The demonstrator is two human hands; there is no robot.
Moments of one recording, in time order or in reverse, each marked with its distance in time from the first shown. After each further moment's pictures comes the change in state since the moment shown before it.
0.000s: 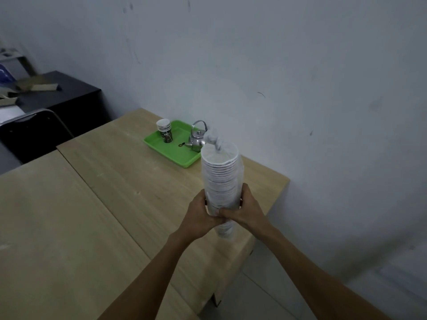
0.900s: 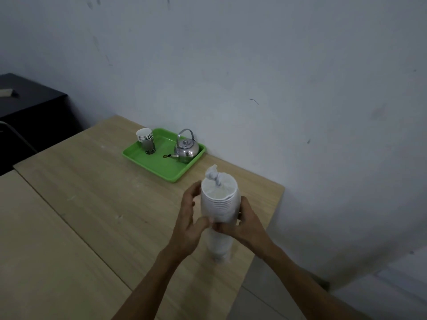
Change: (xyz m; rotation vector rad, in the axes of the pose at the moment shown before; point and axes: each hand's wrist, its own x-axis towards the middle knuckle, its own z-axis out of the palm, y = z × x) left_hand 0.053 -0.009 -0.032 -0.176 0.000 0.260; right_hand 0.048 0.015 0.015 0.031 0.091 0.018
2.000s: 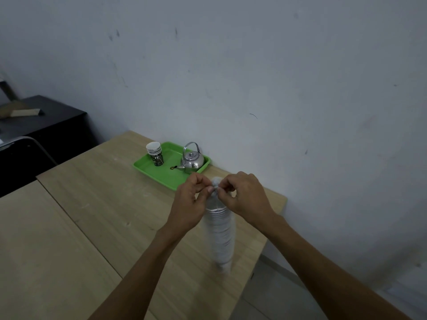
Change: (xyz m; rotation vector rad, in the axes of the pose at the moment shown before) left_hand 0.040 0.057 -0.004 0.154 0.104 0.080; right_hand 0.019 -0.086 -0.032 -0.553 0.213 -0.605
